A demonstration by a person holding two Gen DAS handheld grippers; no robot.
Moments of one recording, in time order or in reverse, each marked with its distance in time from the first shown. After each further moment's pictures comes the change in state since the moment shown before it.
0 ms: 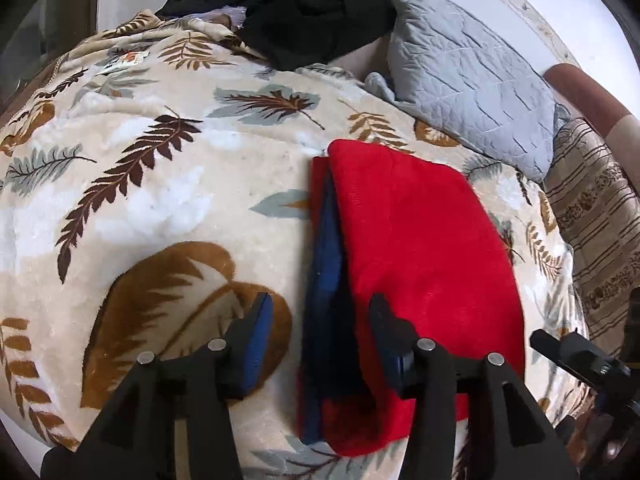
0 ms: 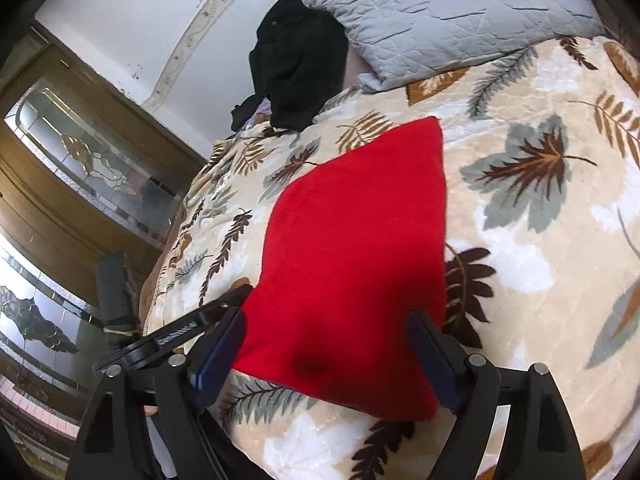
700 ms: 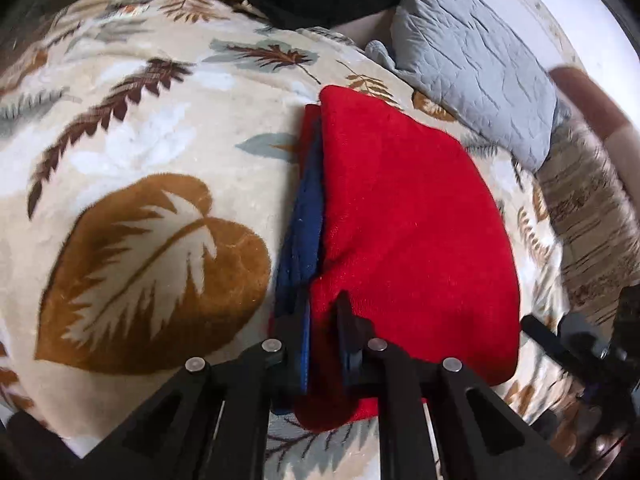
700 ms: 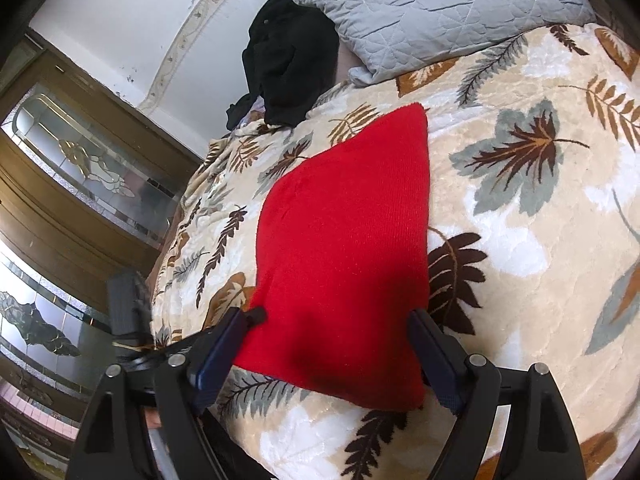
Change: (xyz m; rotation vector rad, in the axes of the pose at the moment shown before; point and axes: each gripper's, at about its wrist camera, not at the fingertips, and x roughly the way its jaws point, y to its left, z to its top) left arm 0.018 -0.005 -0.022 -0.049 0.105 -0.047; right arm -0.003 -0.013 -0.005 0.020 0.008 0.004
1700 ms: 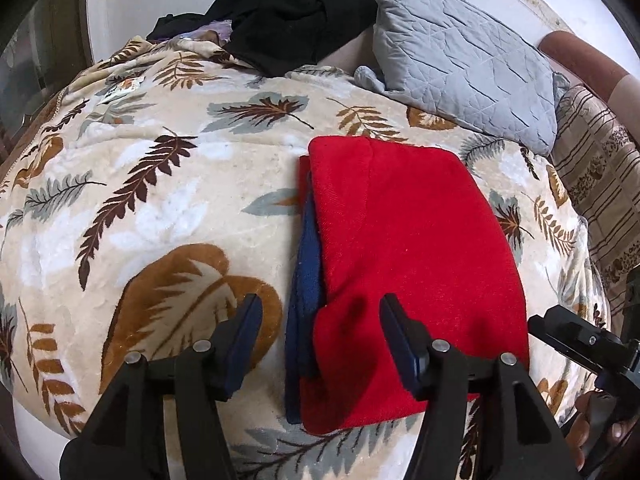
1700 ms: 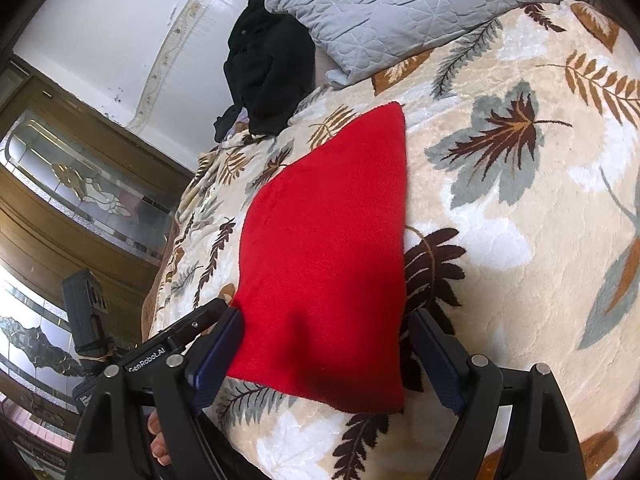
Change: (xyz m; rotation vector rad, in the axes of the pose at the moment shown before) left arm -0.027 -0.025 0.011 0.130 -0.095 0.144; right arm 0.000 -0.020 -0.001 0.090 -0.015 0.001
